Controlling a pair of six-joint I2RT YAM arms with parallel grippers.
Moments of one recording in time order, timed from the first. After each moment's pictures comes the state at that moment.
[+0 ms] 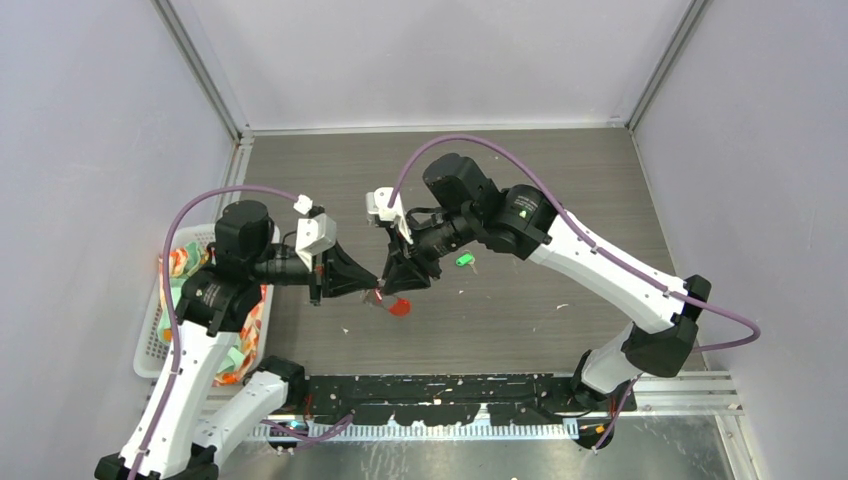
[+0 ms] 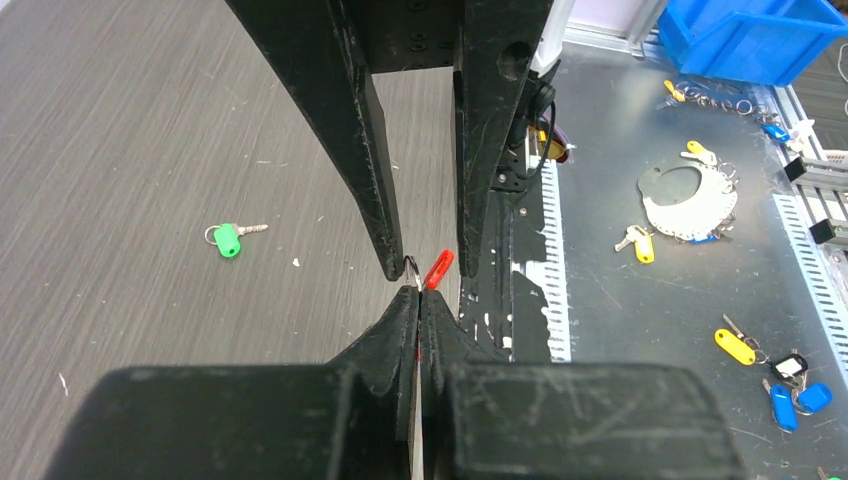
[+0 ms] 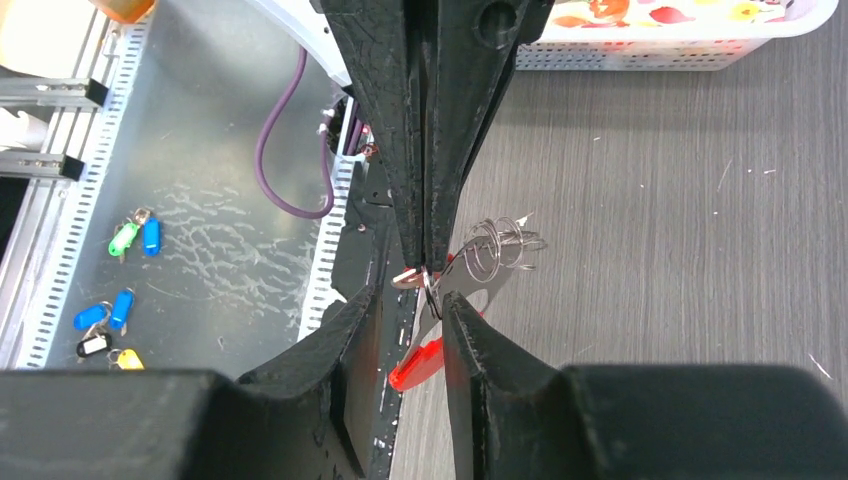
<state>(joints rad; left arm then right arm) -0.34 0.78 1.11 -0.73 1.12 0.26 1.01 1.53 1.75 -0.82 -0.70 -0.24</state>
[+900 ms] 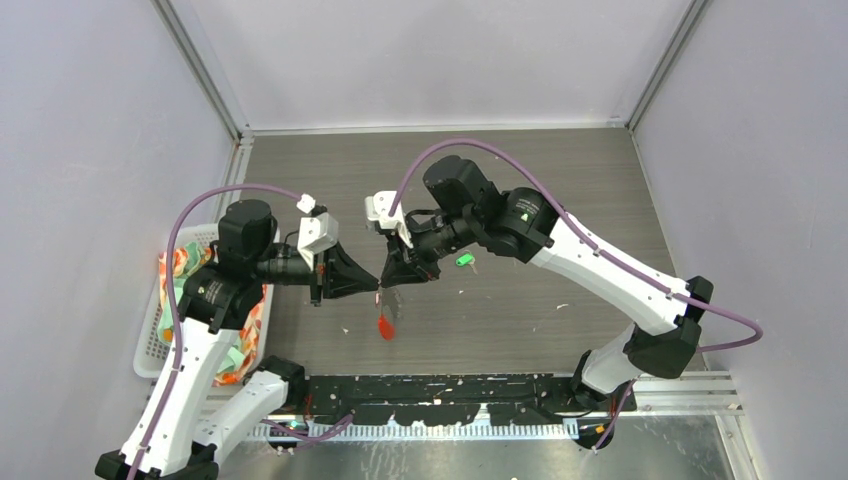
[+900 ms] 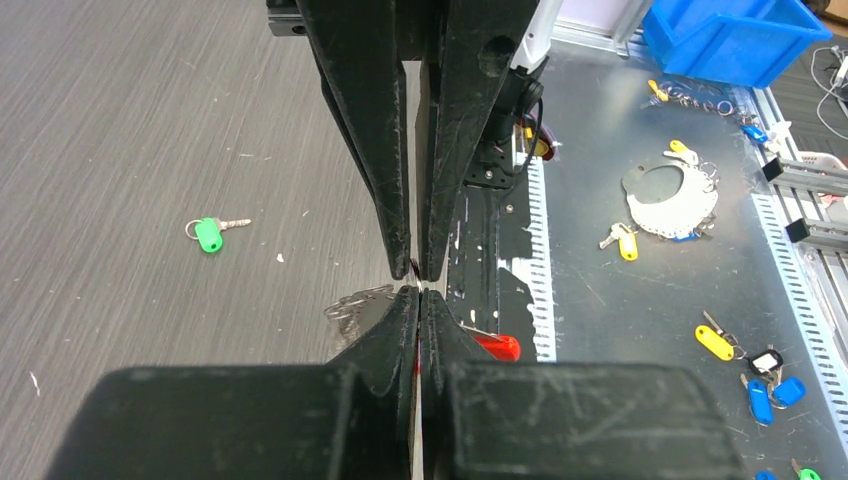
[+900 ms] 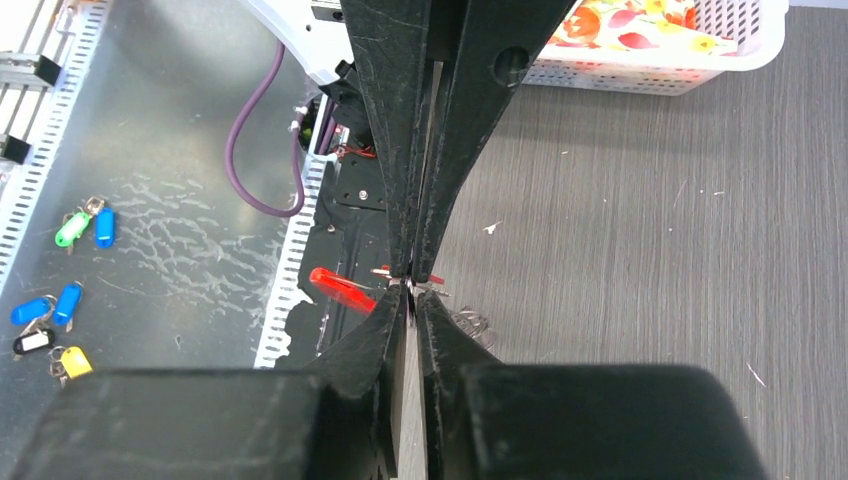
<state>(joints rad) -0.34 0.79 1.11 -0.75 1.14 0.26 1.03 1.52 1.74 -0.80 -0.67 -0.31</state>
